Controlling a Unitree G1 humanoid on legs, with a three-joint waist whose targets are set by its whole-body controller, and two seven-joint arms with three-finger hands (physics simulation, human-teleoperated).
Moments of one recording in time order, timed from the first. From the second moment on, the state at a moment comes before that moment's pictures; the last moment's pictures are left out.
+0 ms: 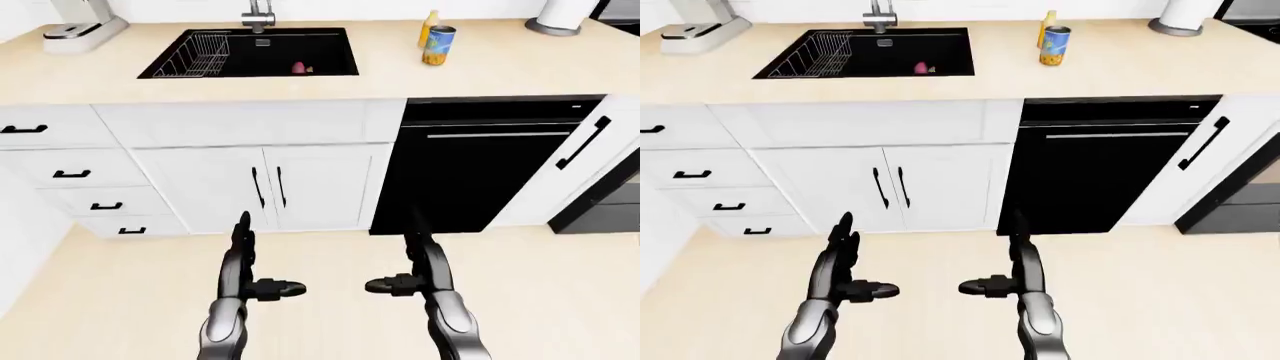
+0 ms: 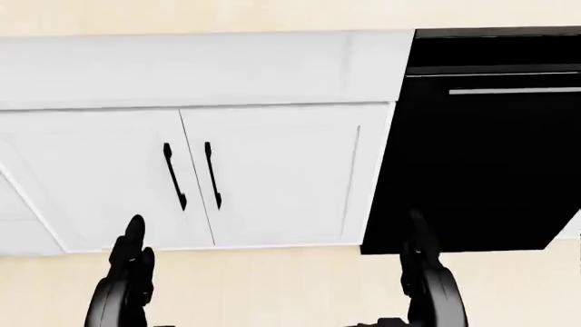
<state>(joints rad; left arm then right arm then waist) 0.03 0.02 0.04 0.09 -0.01 0.06 -0.04 0.03 -0.01 -0.04 0.09 0.01 0.06 0.04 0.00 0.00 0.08</state>
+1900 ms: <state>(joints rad) 0.09 0.01 0.03 -0.12 0.00 0.09 -0.04 0.06 -0.01 -0.01 -0.06 -0.04 0.05 0.06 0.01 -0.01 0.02</state>
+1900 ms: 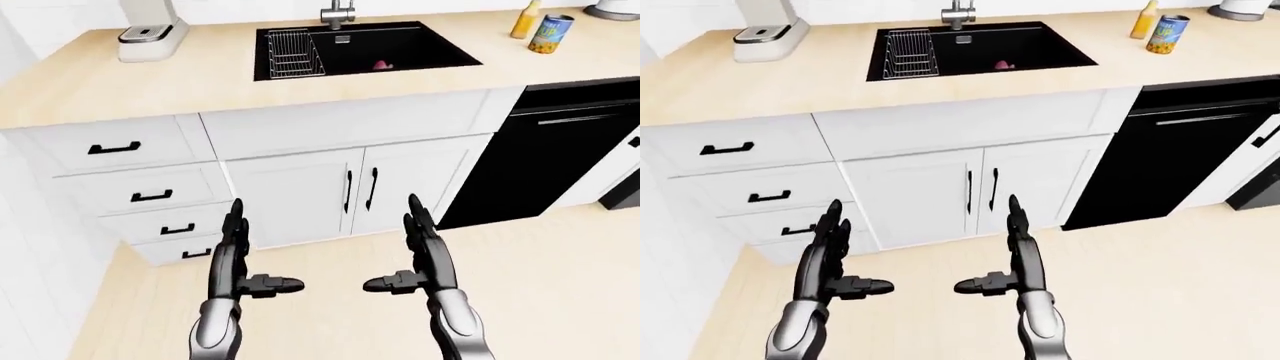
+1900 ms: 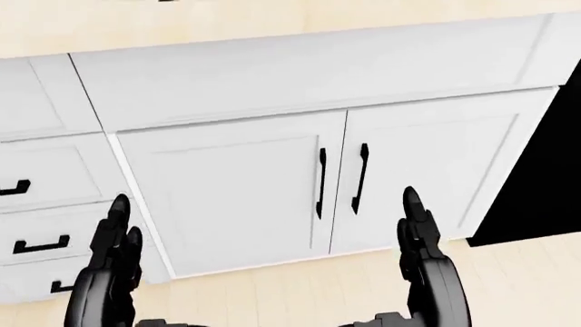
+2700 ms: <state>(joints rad) -0.28 0.16 0.21 -0.04 -0.09 0.30 0.01 -0.15 -0.10 -0.13 -0.30 0.00 0.45 0.08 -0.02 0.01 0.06</state>
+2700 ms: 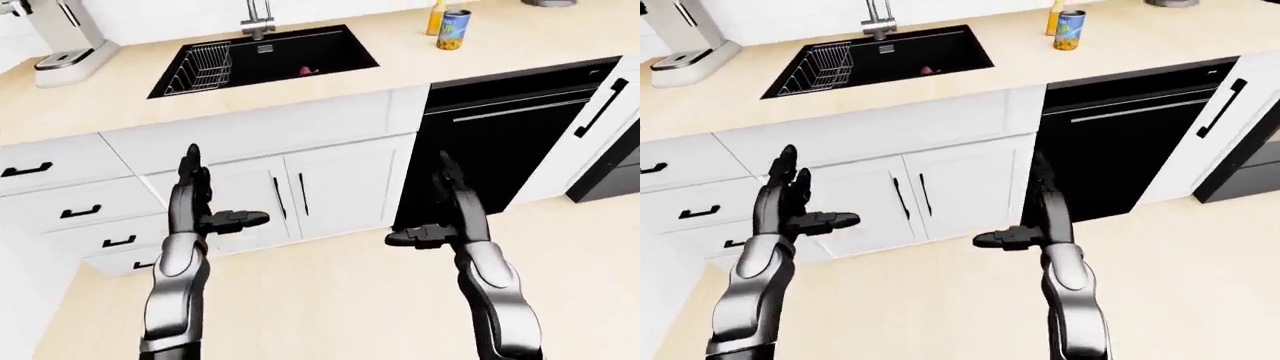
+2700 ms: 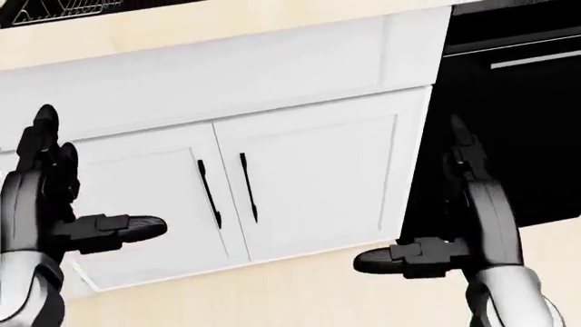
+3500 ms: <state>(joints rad) -0.60 0.30 0.23 -0.16 -0.19 0.64 0.11 -0.63 -0.35 -0.22 -0.47 0.06 1.10 0.22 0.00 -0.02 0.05</state>
